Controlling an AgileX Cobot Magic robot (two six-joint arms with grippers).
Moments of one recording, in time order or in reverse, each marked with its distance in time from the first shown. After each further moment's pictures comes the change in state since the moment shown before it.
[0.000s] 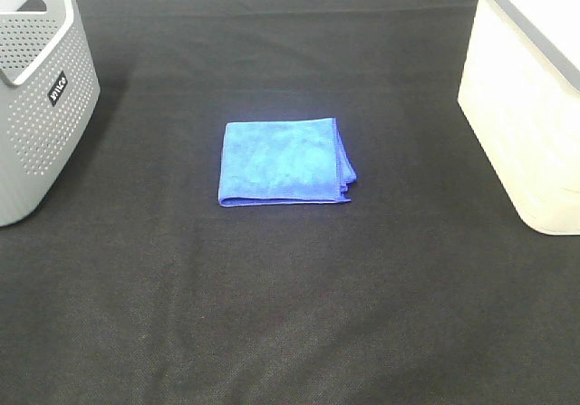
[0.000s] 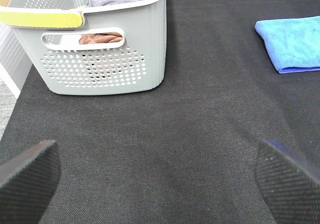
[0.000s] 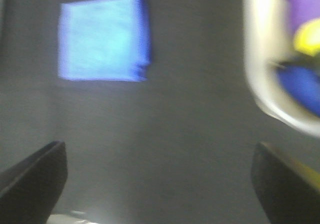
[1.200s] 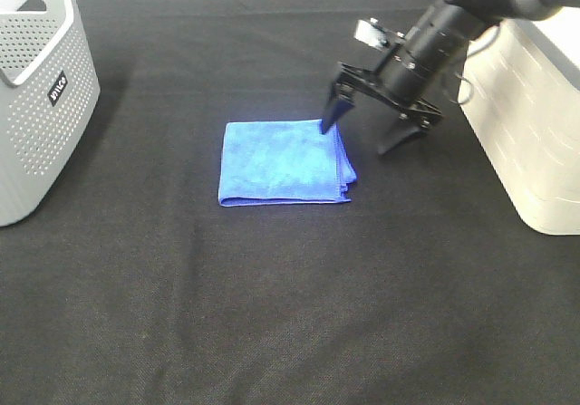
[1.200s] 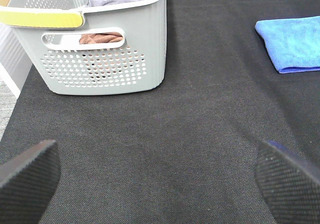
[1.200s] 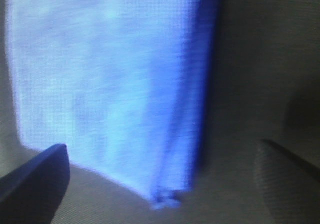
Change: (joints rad) left arm 0.000 0.000 0.000 0.001 0.000 0.000; right arm 0.200 1.068 -0.576 0.126 -0.104 -0.082
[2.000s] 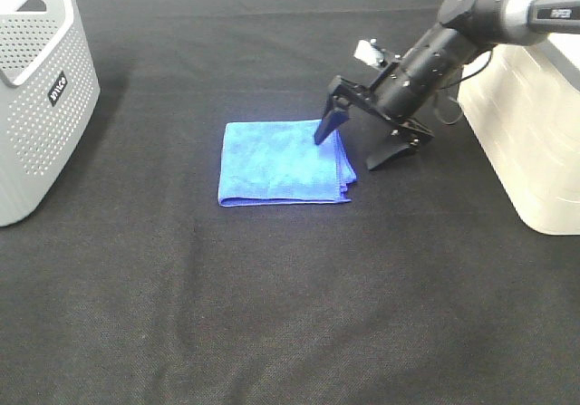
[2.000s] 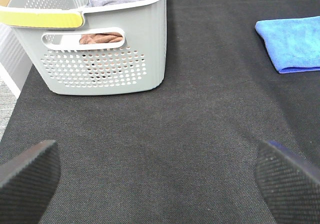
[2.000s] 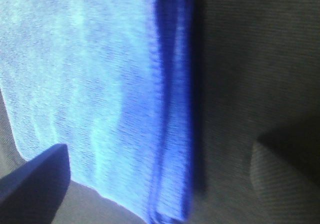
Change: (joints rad) left arm 0.000 0.000 0.000 0.000 0.000 0.000; right arm 0.003 0.092 -0.024 0.085 0.010 -0.019
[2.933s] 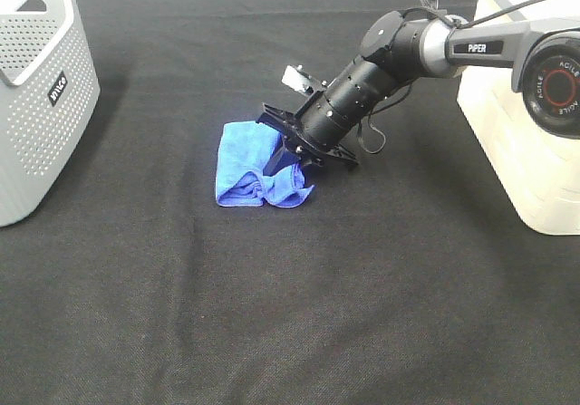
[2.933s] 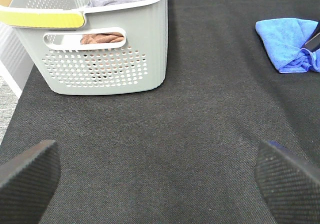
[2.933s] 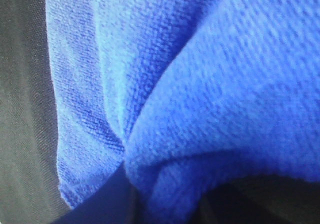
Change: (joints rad) left arm 0.000 0.000 0.000 0.004 0.000 0.000; right arm 0.179 0.075 -0.012 0.109 -0.084 -0.005
